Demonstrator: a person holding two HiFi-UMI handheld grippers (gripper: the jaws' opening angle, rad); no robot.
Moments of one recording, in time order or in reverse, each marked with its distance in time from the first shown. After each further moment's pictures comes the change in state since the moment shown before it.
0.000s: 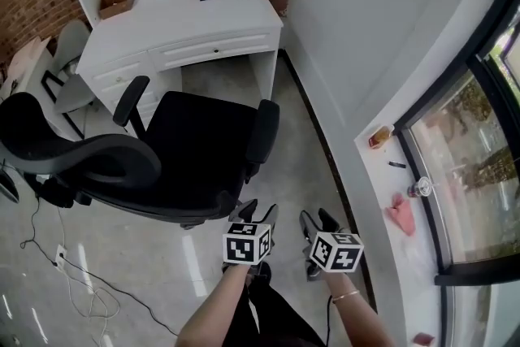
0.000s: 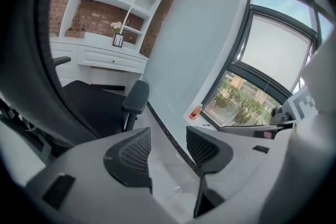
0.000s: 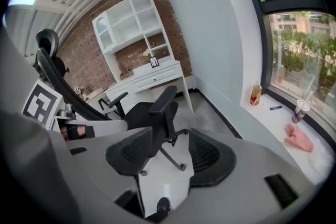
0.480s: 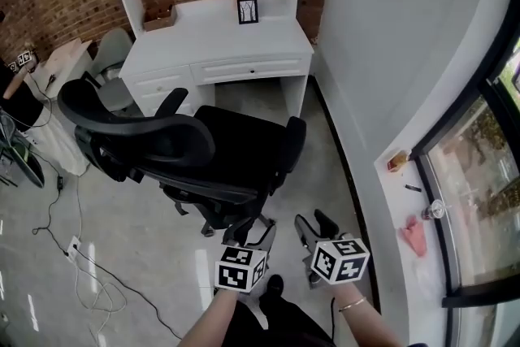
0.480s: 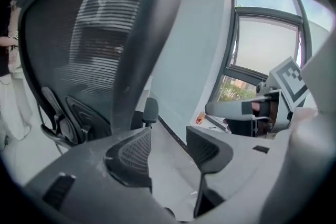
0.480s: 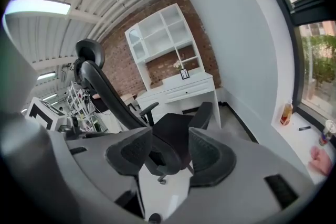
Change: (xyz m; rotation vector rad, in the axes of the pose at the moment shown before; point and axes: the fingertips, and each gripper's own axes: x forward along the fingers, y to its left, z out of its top) left arm -0.132 0.000 0.010 0.110 -0.109 0.093; right arm -0.053 0.118 0.041 -0.138 -0.106 0.264
